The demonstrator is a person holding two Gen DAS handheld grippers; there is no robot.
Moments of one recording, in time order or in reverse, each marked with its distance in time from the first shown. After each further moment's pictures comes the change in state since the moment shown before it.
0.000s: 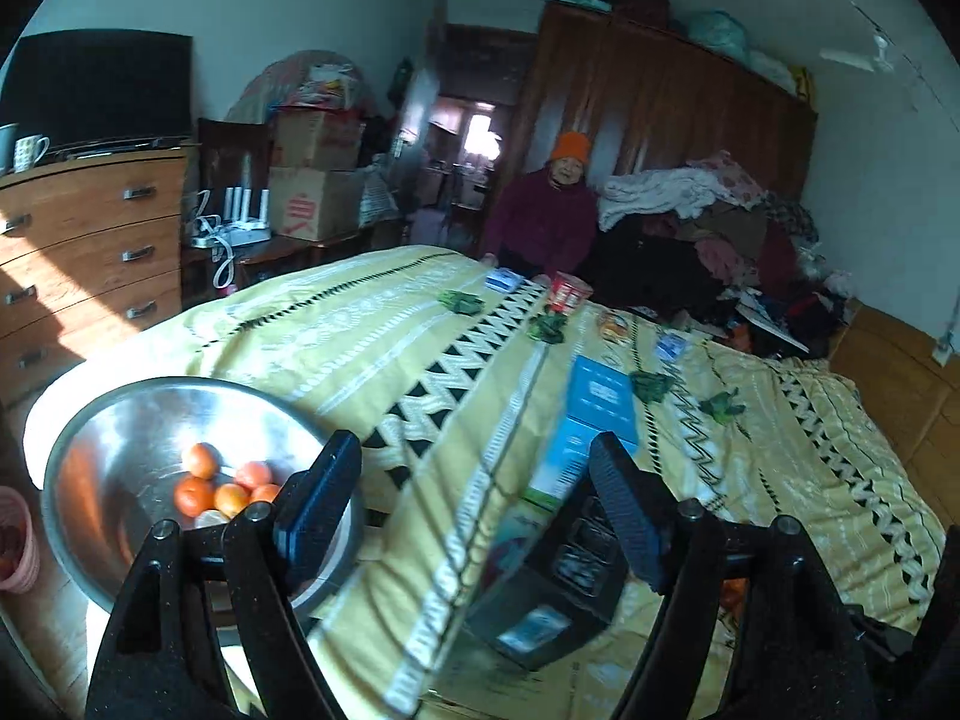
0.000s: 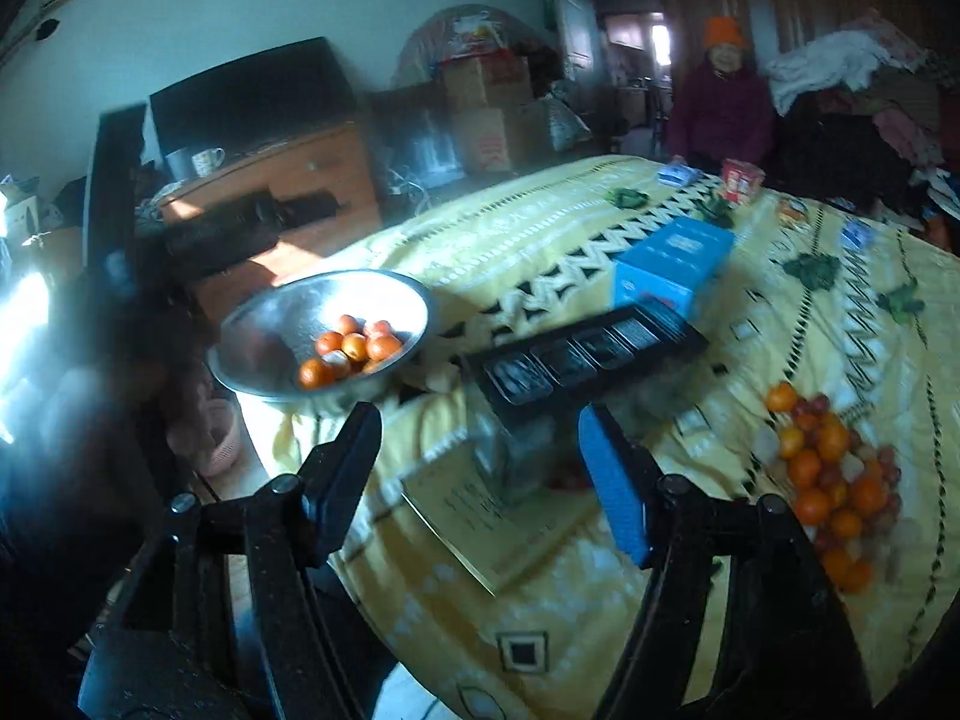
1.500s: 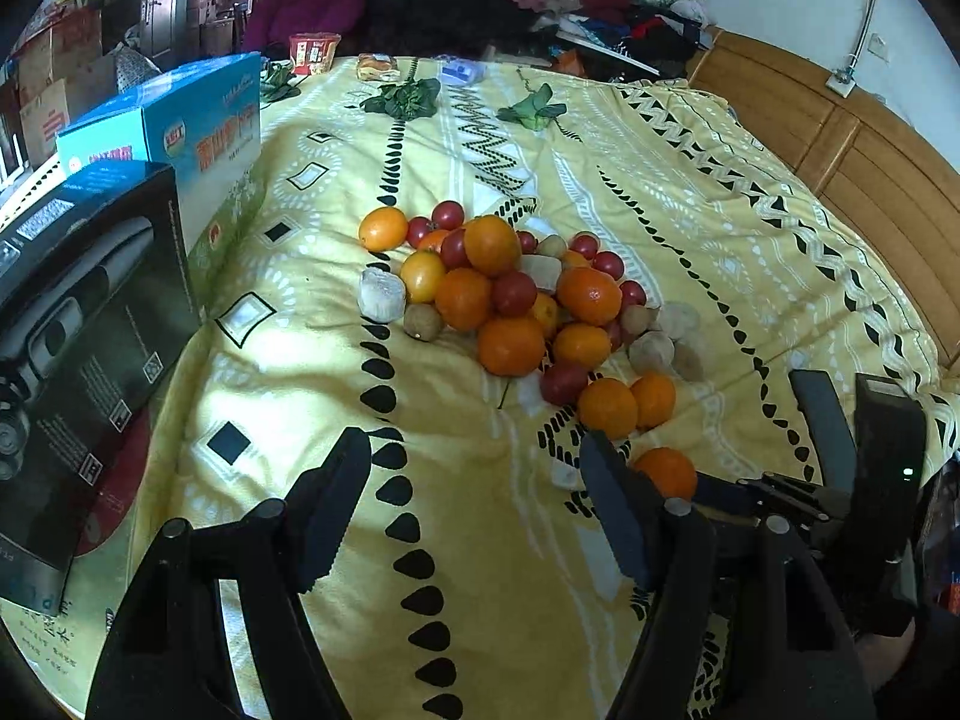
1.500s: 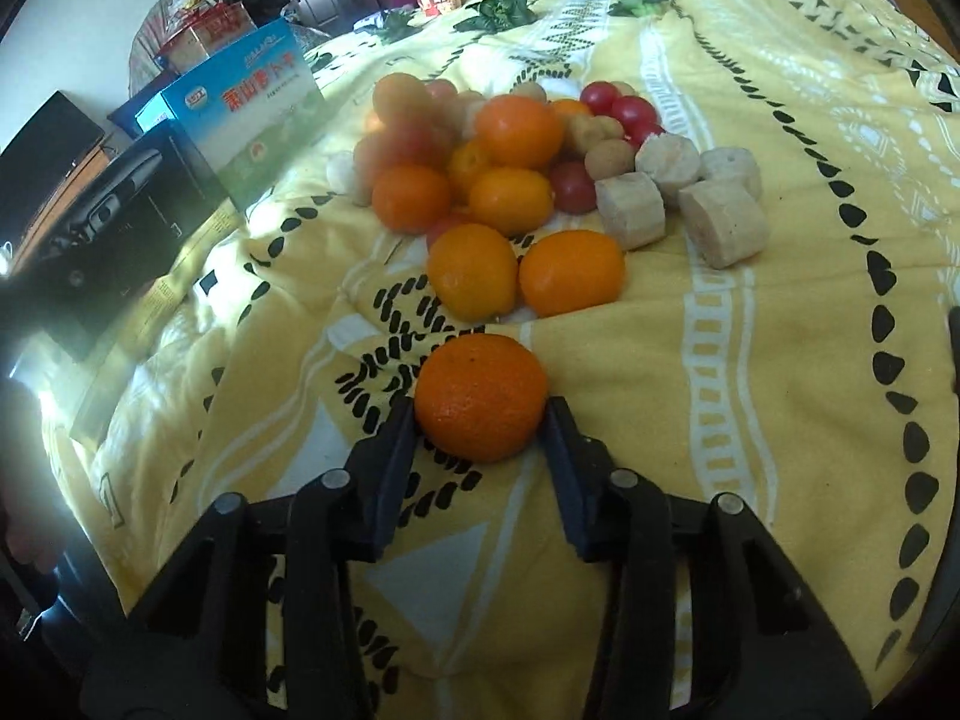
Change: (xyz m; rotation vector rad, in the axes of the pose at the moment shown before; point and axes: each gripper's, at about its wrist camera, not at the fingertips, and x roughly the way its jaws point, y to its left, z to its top) left arm 0.161 -0.223 -0.172 0.287 0.540 -0.291; right arm 0.017 -0.243 -0.141 0.378 0.217 -0.242
